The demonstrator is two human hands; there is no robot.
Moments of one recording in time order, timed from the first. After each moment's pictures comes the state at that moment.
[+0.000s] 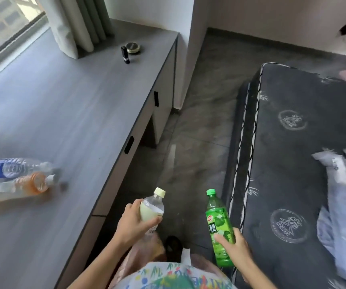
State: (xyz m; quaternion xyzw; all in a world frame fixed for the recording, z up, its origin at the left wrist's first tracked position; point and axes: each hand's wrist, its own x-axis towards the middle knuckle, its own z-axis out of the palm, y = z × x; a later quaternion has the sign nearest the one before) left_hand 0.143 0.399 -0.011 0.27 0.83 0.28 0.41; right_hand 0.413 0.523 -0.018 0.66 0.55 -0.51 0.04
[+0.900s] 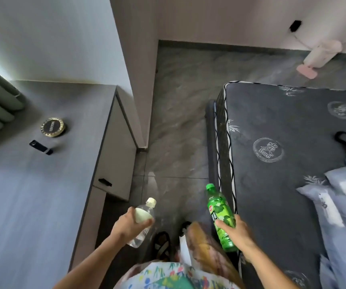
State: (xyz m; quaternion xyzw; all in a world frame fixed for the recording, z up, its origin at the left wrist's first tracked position) left_hand -0.009 0.806 -0.052 0.33 0.82 0.03 0.46; right_hand 0.297 0.905 -0.030 0.73 0.49 -0.47 0.06
